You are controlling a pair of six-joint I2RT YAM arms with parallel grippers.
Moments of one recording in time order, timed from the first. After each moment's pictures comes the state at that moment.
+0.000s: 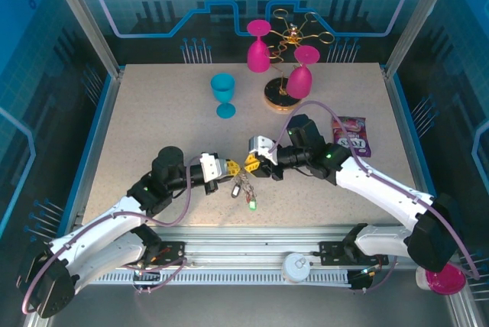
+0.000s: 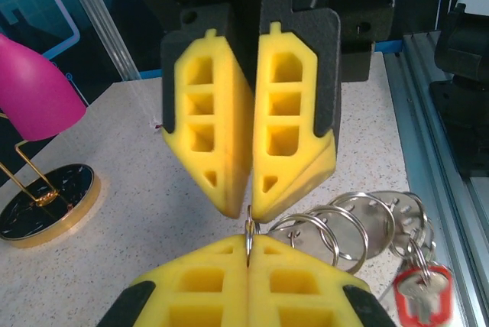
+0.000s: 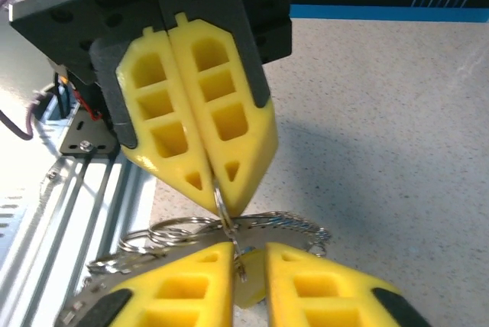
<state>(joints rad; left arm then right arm) -0.61 0.86 0.47 0.16 0.58 0.38 0.70 1.23 0.91 -0.29 -0.70 -0.49</state>
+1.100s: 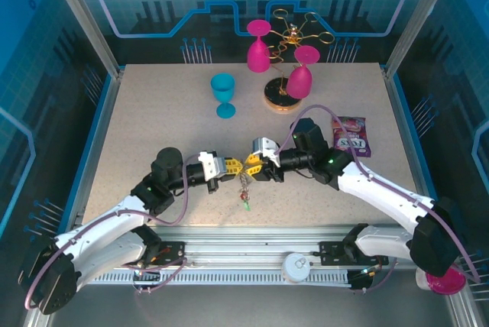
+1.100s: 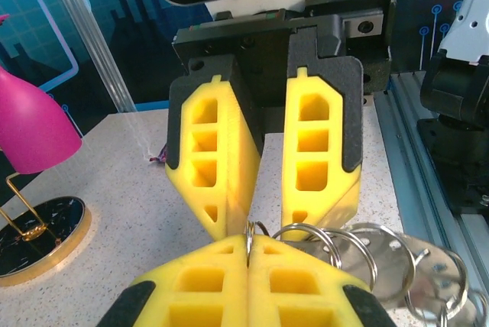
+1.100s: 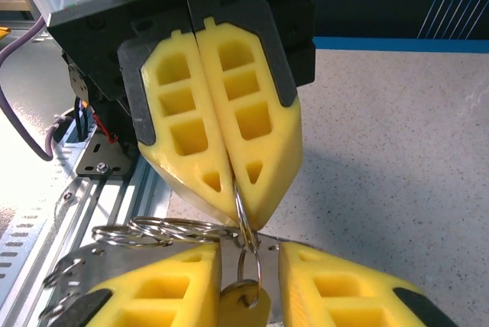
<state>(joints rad) -0.61 0.90 0.44 0.35 0.63 0.30 0.68 1.20 0.83 -0.14 -0.76 -0.43</state>
